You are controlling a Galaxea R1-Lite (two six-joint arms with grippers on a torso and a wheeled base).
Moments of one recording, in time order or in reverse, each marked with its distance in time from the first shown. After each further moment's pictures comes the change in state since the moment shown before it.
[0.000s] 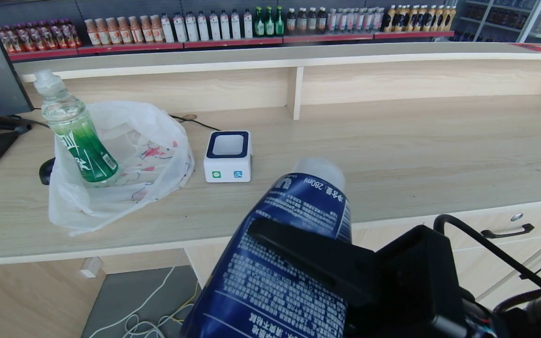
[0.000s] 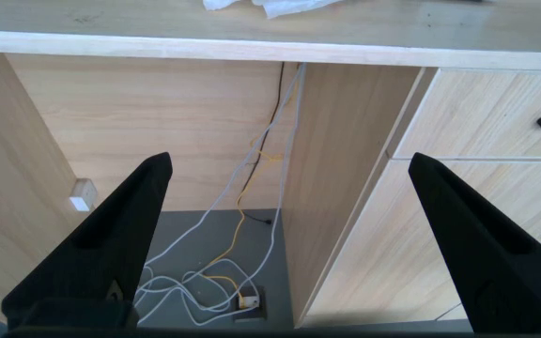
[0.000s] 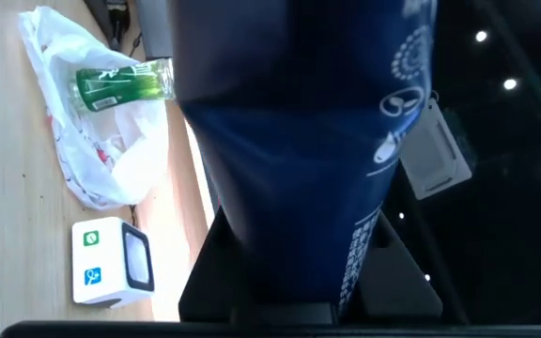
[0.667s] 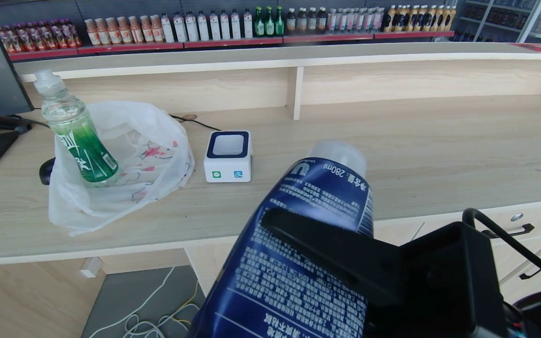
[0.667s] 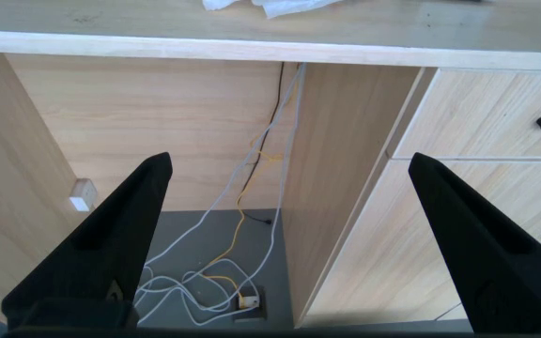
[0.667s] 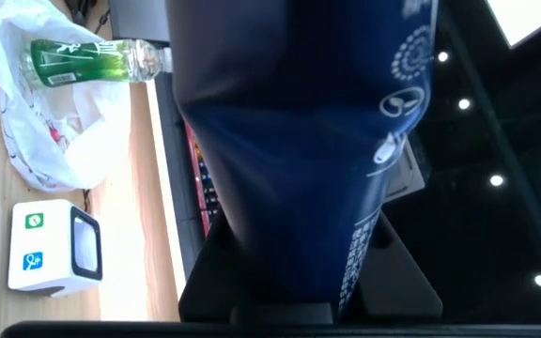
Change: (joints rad) left arm 0.000 0.000 0.000 0.000 0.000 0.000; right arm 0.000 -0.033 0.004 0.000 -0.001 -0.089
